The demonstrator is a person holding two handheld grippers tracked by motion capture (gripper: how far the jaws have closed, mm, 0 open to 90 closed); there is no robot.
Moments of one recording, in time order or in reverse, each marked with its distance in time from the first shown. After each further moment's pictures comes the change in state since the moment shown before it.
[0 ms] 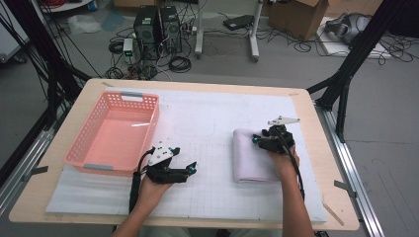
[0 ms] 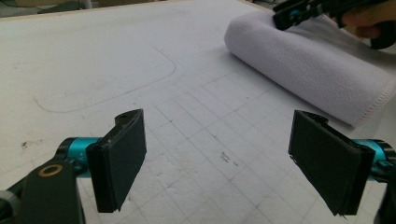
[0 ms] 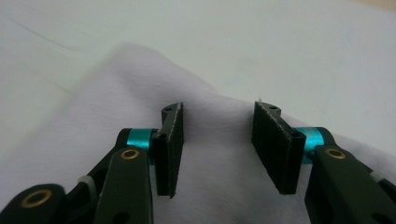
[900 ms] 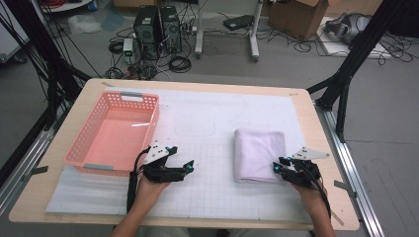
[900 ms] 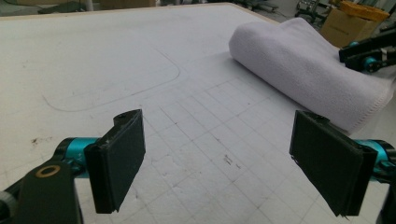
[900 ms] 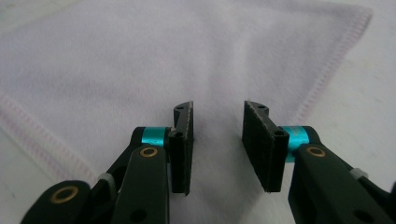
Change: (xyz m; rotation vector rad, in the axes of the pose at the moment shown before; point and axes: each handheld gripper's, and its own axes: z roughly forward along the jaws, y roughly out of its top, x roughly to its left) left arm 0.007 0.001 -0.006 -0.024 -0.009 -0.039; right arm -0.006 -0.088 -0.075 -0.046 0.082 -0.063
